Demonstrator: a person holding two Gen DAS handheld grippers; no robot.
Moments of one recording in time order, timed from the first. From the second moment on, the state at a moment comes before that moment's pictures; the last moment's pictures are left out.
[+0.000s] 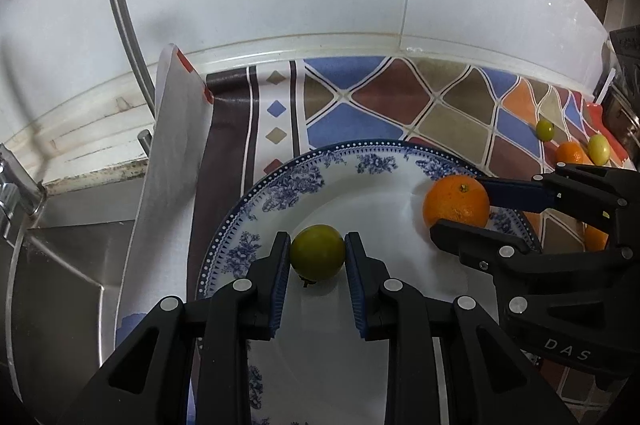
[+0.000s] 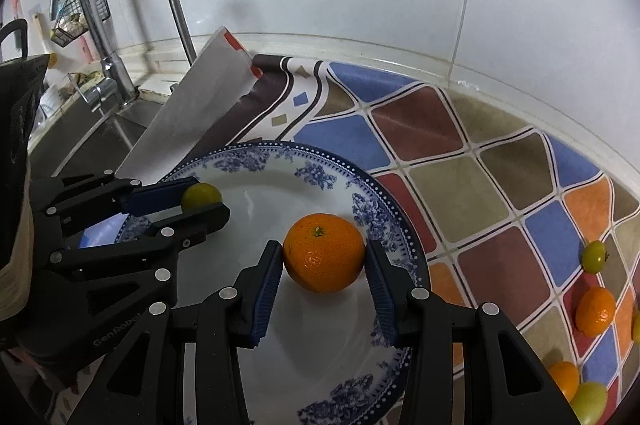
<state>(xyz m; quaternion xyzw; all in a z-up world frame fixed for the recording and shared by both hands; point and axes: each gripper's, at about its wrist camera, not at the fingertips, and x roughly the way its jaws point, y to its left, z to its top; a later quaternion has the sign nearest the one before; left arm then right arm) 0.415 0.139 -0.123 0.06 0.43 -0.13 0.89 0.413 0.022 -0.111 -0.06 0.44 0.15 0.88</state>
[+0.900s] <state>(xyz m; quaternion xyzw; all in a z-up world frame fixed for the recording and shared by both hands) 0.311 0.139 -0.030 0.07 0.31 -0.08 0.94 0.315 -0.005 -0.033 -0.05 0.36 0.08 0.93</state>
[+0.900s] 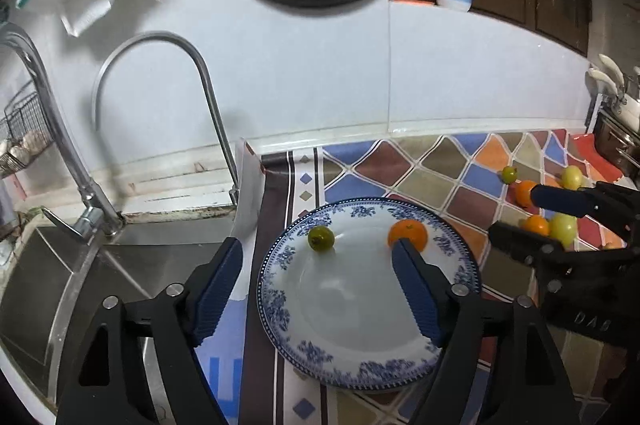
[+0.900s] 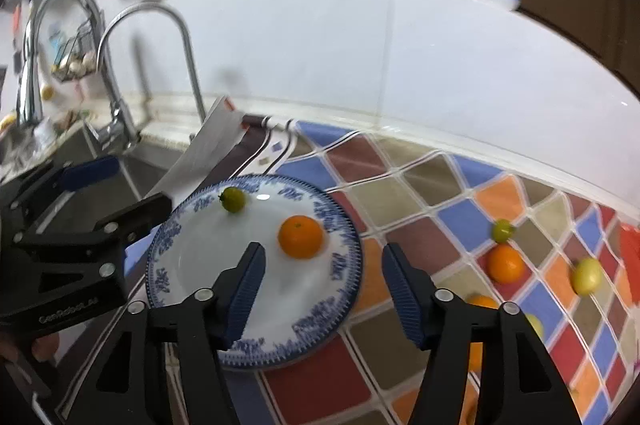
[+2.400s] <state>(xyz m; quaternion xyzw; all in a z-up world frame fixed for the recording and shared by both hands) 0.174 -0.049 -0.018 0.11 0.24 -0.19 0.95 0.140 -0.193 0.009 -0.04 0.27 -0.03 0.96</state>
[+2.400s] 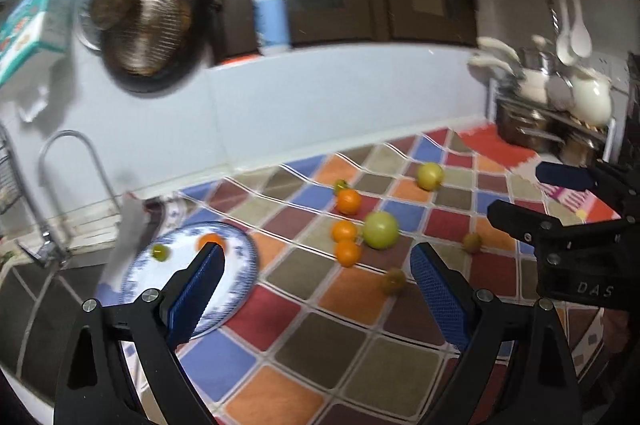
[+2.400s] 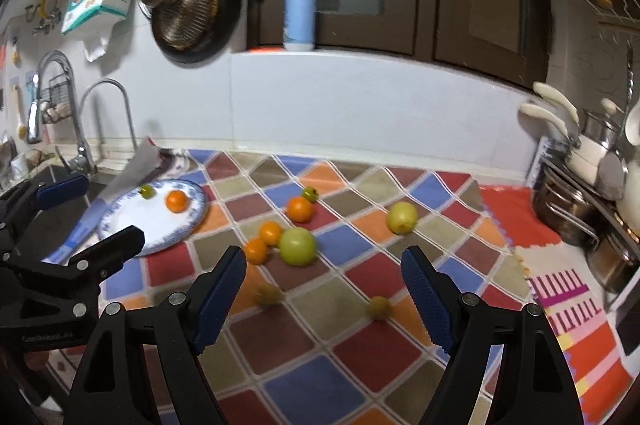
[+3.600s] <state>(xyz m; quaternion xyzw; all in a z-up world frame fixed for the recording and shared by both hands) 0.257 -0.124 -0.122 0.14 0.40 -0.29 0.86 0.216 -0.269 -0.093 0.04 0.42 -0.05 0.91</state>
